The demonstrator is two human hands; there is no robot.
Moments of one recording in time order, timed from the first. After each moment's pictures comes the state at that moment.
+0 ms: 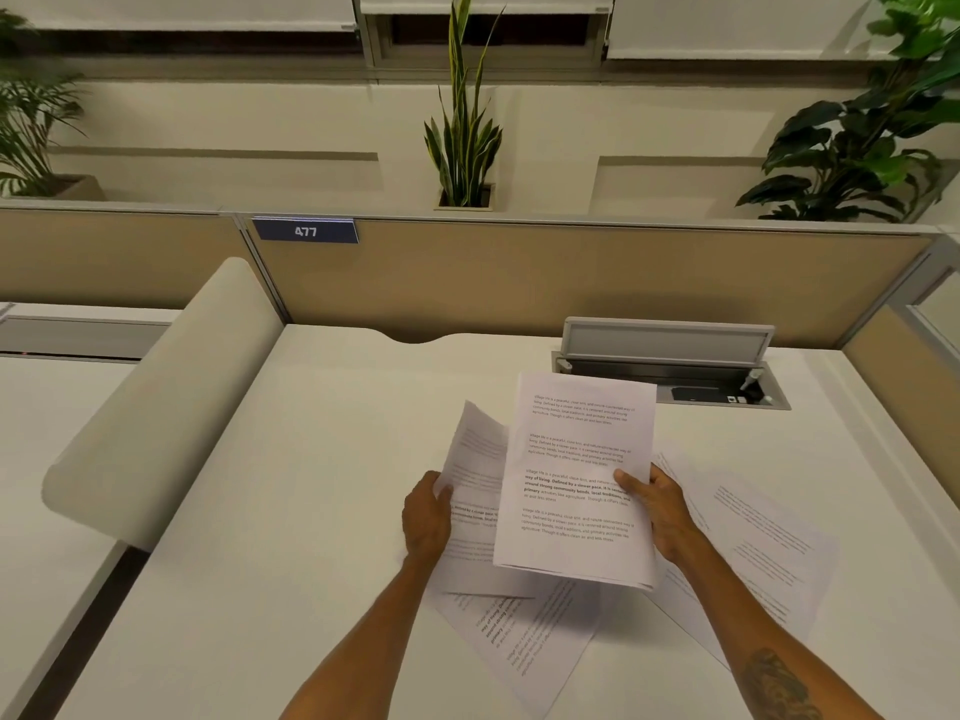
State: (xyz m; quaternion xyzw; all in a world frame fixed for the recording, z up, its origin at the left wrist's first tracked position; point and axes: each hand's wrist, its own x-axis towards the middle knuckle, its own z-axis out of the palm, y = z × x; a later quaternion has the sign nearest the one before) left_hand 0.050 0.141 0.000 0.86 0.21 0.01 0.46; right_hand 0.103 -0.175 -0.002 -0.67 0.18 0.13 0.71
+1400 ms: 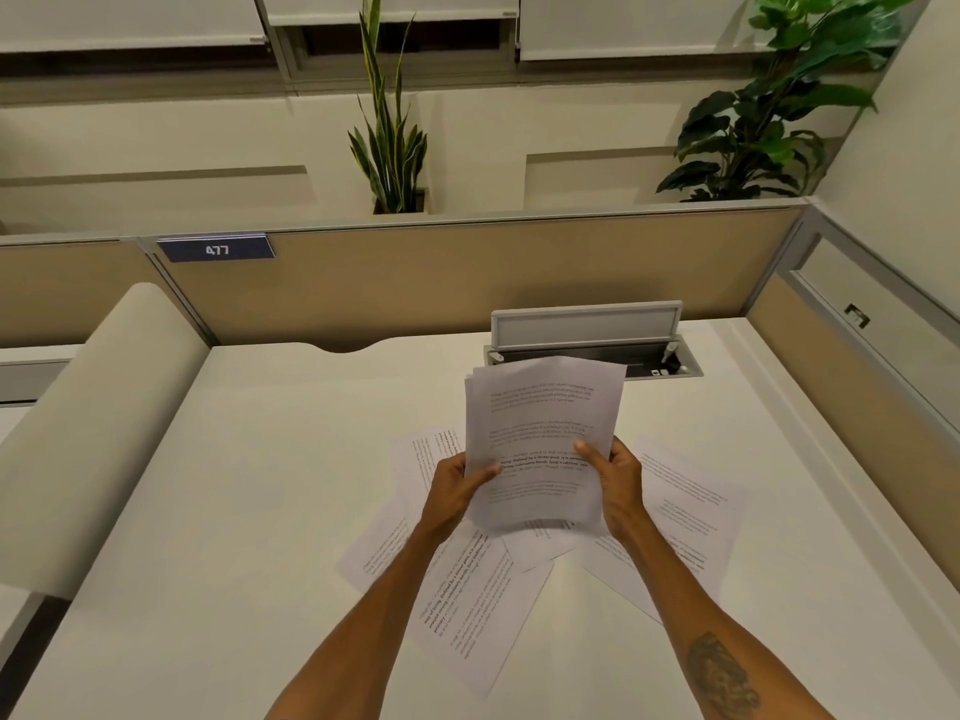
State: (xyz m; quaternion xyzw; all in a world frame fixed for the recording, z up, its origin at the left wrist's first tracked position) left_hand 0.070 0.026 0.033 0.71 0.05 -0.11 0.70; right_hand 0.076 -0.206 0.025 -0.66 0.16 -0.01 0.73
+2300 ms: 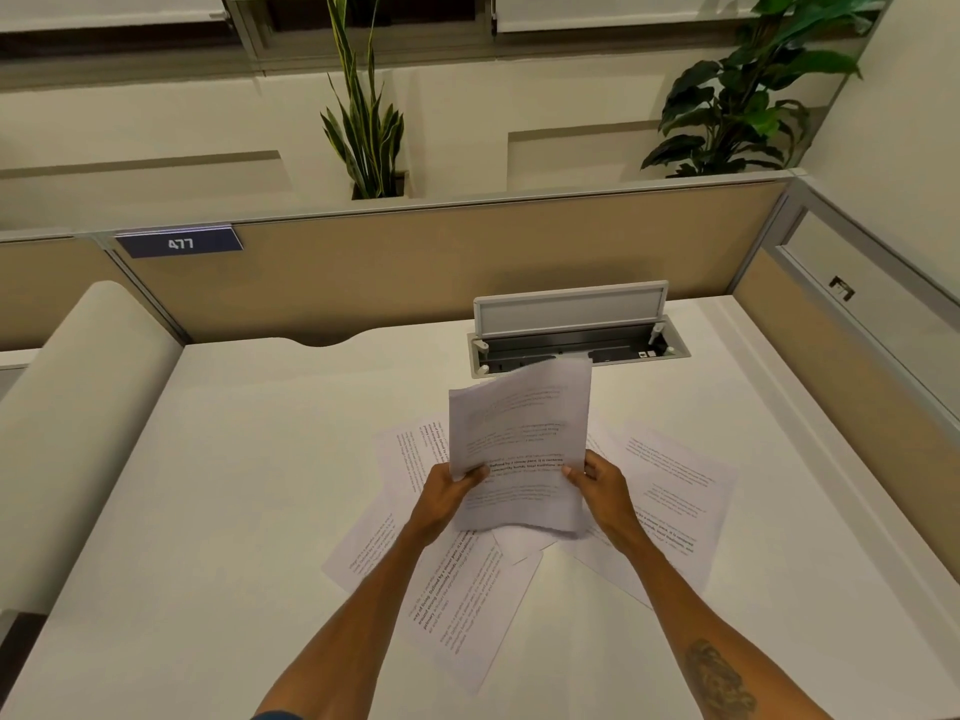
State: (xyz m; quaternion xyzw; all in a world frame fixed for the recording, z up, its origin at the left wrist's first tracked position) left_hand 0.069 0.022 0.015 0.73 0.04 -0.17 0.66; right_hand 0.060 -0.224 -0.004 -0.78 0.13 0.06 0.61
